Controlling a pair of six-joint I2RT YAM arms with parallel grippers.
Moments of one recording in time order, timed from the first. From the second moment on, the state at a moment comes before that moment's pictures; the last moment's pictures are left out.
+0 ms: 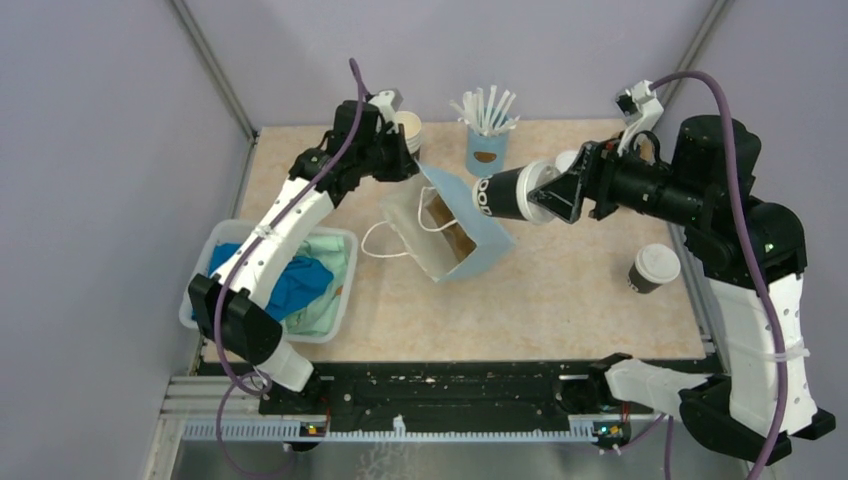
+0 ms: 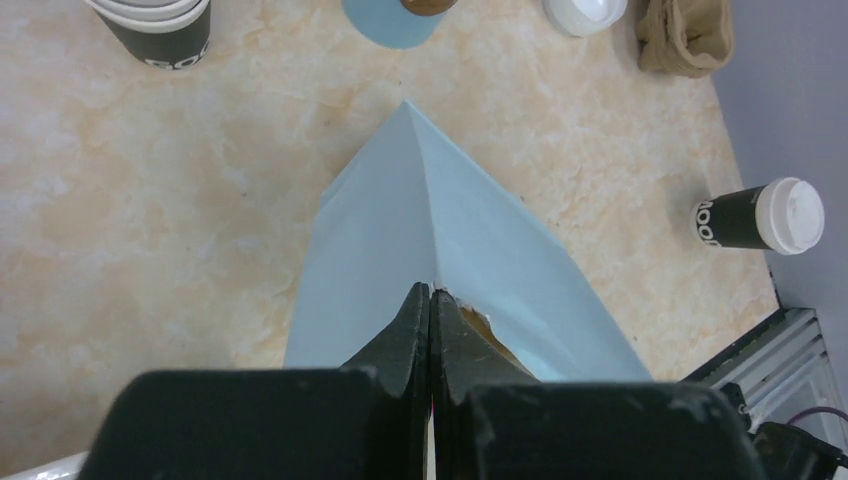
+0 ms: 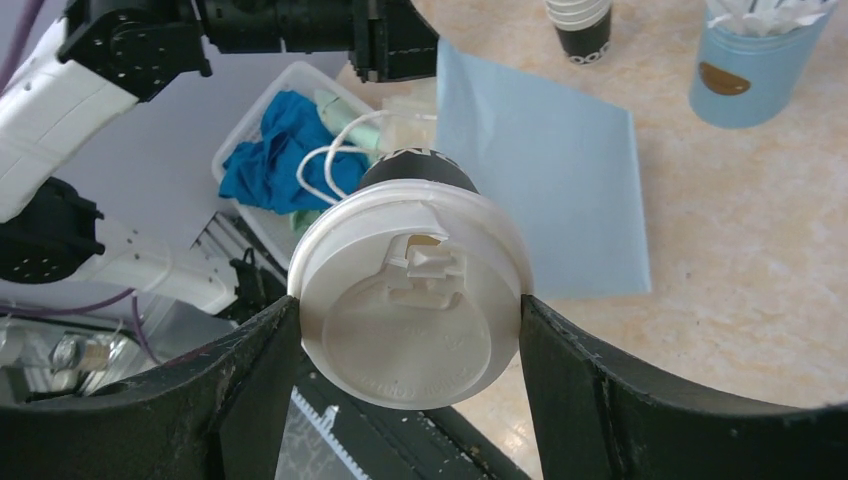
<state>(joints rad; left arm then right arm) -0.47 1.59 1.70 -0.67 0.17 -0.39 0.41 1.11 1.89 -1.10 -0.37 0.29</state>
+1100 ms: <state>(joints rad) -0.47 1.14 1.10 -0.40 0.09 -0.44 1.27 1.63 2.18 -1.31 0.35 0.07</state>
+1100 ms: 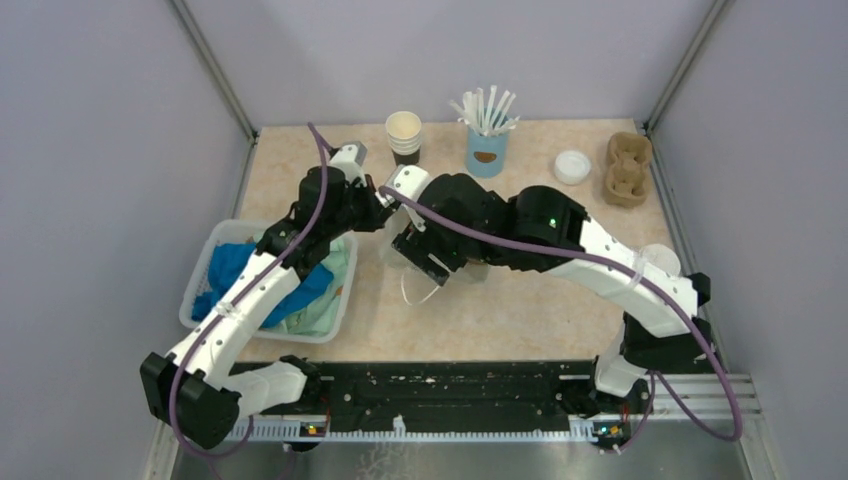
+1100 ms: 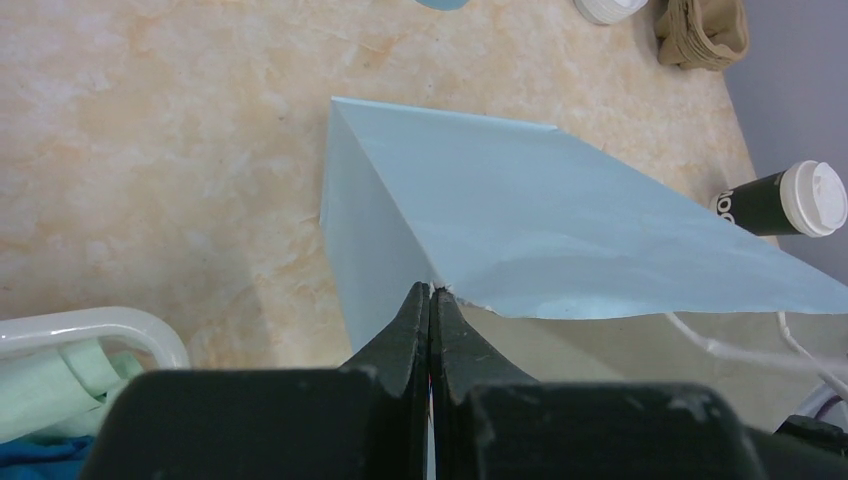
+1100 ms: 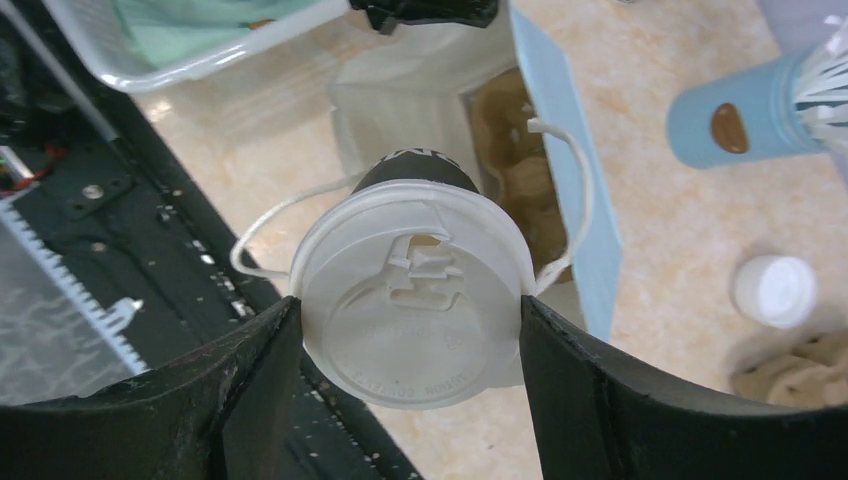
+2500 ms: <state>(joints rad) -0.47 0.98 0.87 -0.23 0.24 -0.31 1.15 1.40 1.26 -0.63 0.45 -0.66</state>
